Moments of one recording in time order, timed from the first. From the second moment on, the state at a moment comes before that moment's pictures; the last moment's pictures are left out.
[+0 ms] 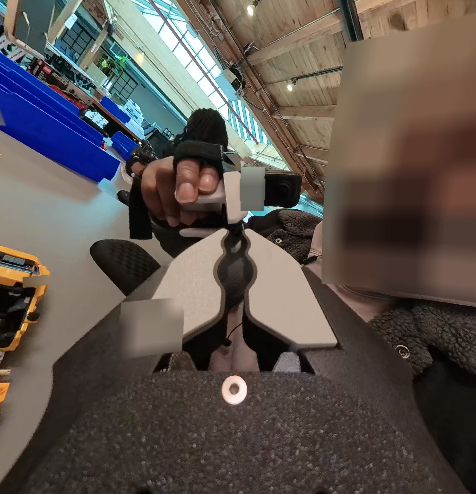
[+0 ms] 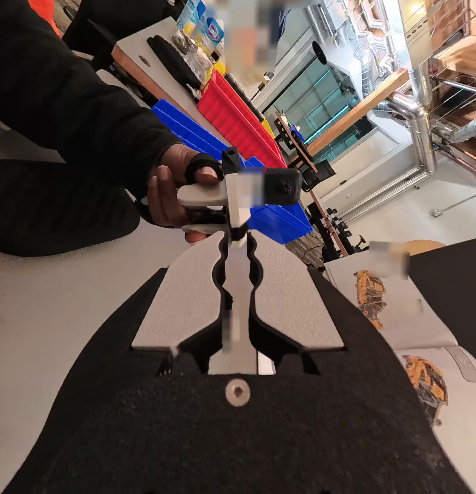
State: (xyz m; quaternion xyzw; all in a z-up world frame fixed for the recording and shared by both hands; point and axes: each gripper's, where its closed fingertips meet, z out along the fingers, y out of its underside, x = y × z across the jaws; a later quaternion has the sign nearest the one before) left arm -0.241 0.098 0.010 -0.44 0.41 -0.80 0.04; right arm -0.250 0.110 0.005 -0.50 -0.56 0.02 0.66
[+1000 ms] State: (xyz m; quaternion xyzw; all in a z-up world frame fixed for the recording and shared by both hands) left arm -0.339 0.221 -0.011 -0.65 0.45 -0.48 0.39; right arm -0.040 0.109 -0.204 -0.87 -0.45 0.11 0.17
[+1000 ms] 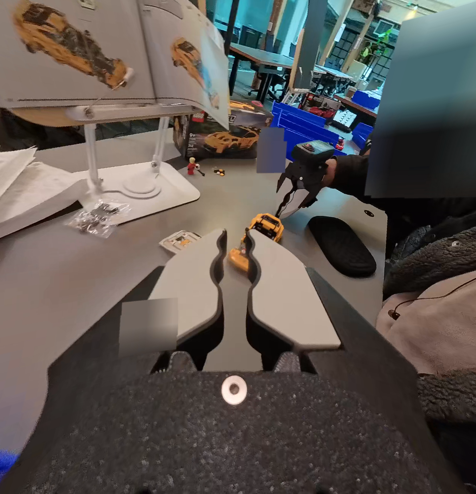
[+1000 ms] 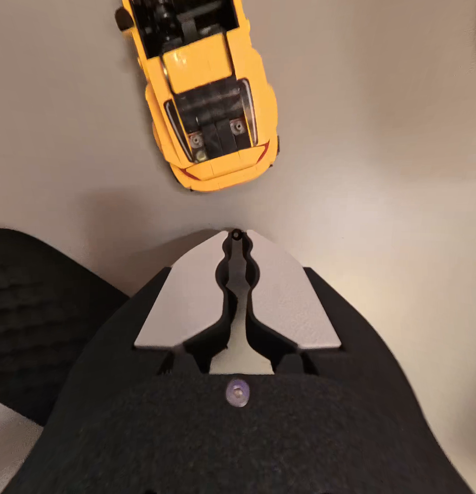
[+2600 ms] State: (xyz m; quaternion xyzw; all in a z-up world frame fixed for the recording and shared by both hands) left arm -0.383 0.259 -0.060 -0.71 0.41 -0.42 0.39; right arm -0.047 0.128 -0.205 -0.84 -0.47 0.14 0.25
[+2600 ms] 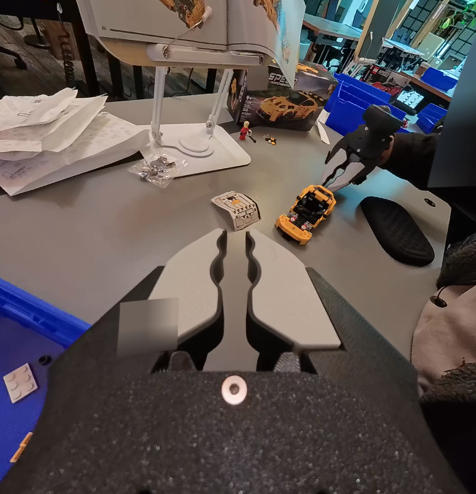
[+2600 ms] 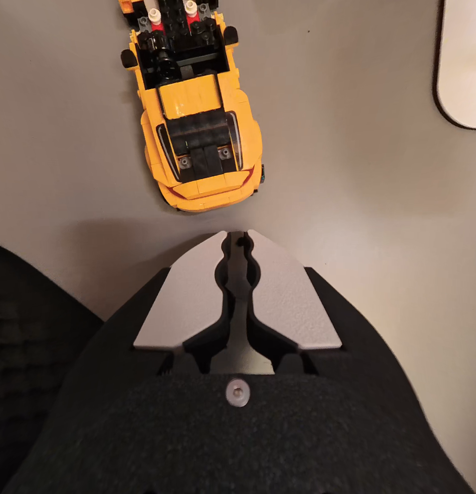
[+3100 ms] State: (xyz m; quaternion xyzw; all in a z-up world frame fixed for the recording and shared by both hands) left arm -0.386 0.265 -0.069 -0.72 0.40 -0.42 0.38; right arm -0.025 0.116 -0.204 -0.85 -0.42 0.15 0.27
